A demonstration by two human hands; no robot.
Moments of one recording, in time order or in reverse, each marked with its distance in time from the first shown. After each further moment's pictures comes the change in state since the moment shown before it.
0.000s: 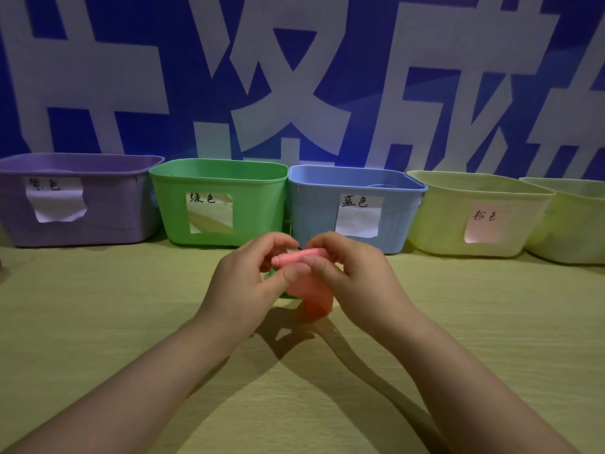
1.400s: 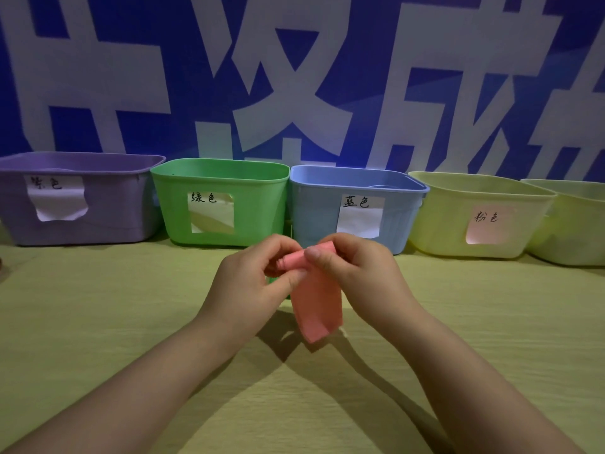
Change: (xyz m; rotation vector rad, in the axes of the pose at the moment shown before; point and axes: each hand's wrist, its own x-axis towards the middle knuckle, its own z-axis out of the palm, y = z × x) left_hand -0.001 -0.001 0.002 -0.029 -0.019 0.001; right_hand 0.002 0.002 0.000 0.212 0.037 0.112
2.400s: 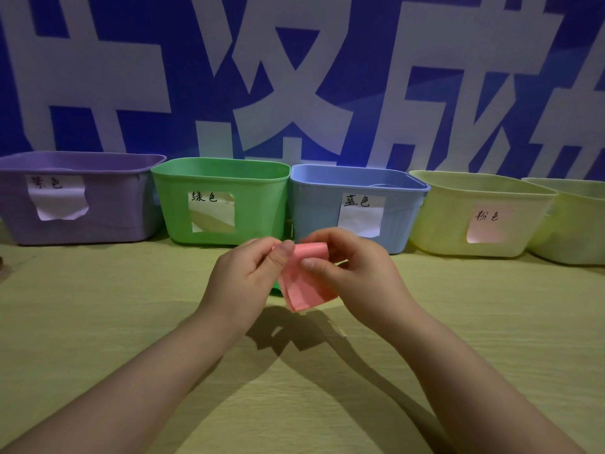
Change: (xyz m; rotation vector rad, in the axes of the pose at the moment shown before) left_hand 0.003 -0.003 -0.003 -0.038 0.015 -0.086; right_hand 0.000 0.003 0.004 -0.007 -0.023 -0.092
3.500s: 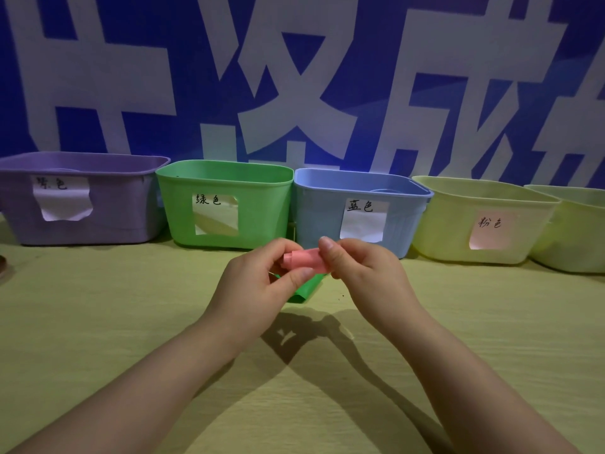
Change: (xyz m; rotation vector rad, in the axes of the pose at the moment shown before) left_hand -0.004 0.007 0.000 0.005 -0.042 -0.008; right_hand 0.000 -0.002 -0.002 0.004 0.063 0.123
